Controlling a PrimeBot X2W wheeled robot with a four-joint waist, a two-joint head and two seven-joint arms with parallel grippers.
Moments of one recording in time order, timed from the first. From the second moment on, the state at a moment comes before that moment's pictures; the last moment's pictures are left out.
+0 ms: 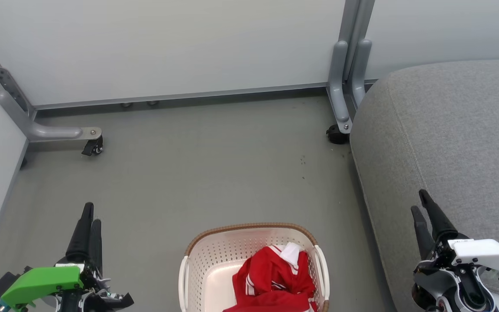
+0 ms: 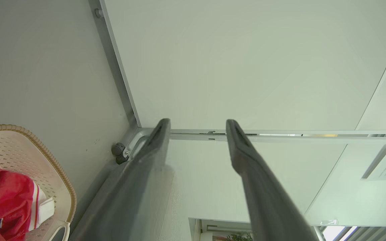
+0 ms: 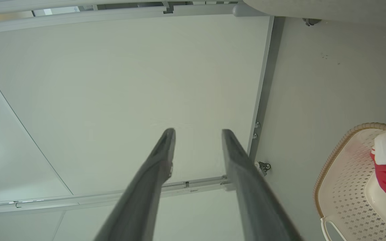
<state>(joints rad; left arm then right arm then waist) -0.08 0.04 0.11 0.27 -1.61 -0.13 0.11 -0.08 -0.04 -0.11 0.27 1.62 0.13 0.11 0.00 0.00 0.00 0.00</state>
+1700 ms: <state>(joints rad) -0.04 0.05 0.01 0.15 -0.79 -0.13 -0.10 -0.02 -0.06 0.00 0.13 0.71 0.13 -0.09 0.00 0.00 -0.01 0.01</state>
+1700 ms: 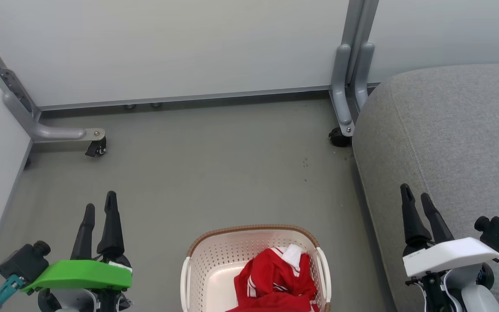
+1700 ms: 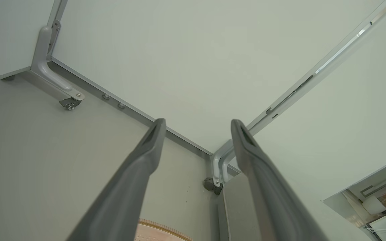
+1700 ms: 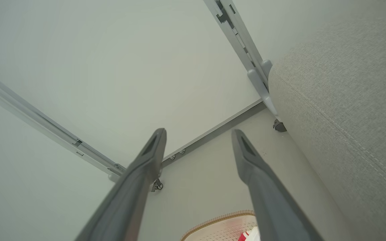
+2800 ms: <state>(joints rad) -0.03 0.05 -0.01 0.22 -0.42 -0.13 -0.18 0.00 -0.05 0.02 0.13 0.35 0.13 -0.14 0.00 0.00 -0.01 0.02</state>
